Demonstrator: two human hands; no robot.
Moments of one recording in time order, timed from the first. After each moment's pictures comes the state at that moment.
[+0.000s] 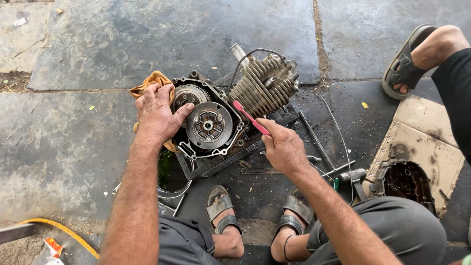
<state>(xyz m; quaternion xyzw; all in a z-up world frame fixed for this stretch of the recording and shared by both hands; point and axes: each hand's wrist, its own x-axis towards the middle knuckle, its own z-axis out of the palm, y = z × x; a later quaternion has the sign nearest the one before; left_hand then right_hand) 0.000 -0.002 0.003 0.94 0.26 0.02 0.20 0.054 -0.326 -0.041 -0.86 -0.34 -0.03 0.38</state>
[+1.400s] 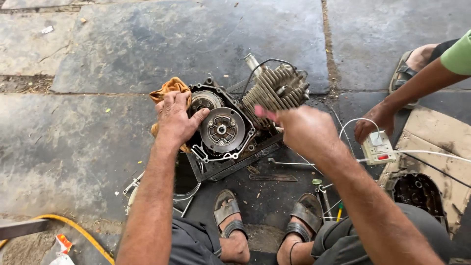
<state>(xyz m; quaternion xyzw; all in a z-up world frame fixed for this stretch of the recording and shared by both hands) -0.001 0.006 -0.021 0.96 0.20 0.10 0.18 0.086 -0.300 0.090 -0.94 -0.29 0.21 0.03</state>
